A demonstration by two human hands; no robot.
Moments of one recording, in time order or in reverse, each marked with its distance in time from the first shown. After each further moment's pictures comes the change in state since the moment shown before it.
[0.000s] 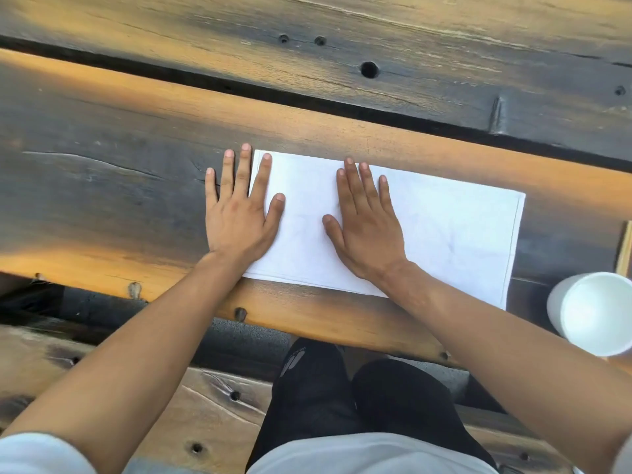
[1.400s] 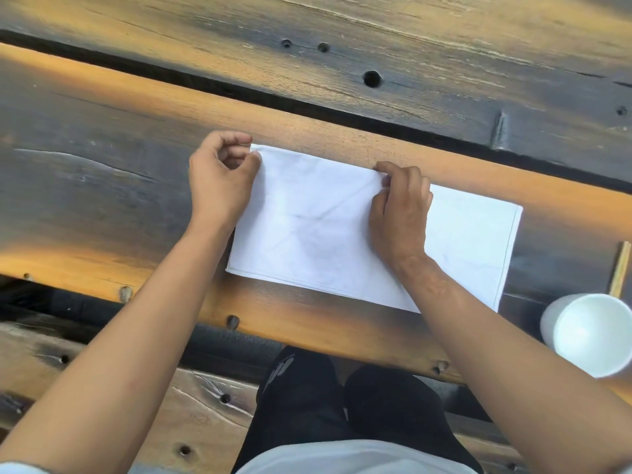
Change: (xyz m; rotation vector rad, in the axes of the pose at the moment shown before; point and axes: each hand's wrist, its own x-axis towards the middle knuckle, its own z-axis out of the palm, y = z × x) left_hand 0.044 0.015 -0.070 -1.127 0.202 -0.457; right_hand 0.029 0.034 -0.015 0.365 0.322 0.385
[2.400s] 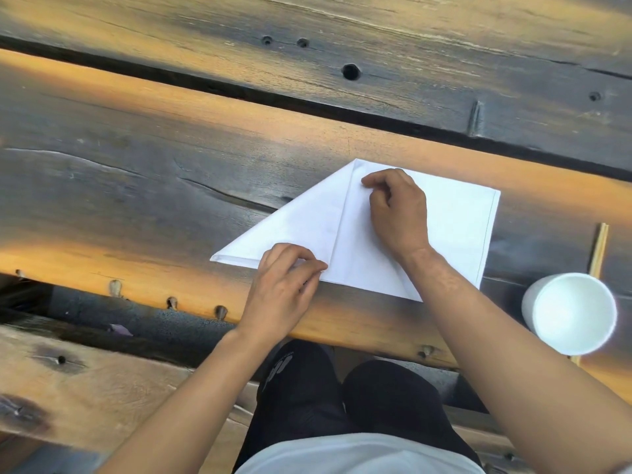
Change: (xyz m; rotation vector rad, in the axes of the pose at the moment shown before) left_hand -0.156 -0.062 0.033 0.489 -0.307 0.670; right_hand -0.006 0.024 -0.026 0.272 -0.152 0.062
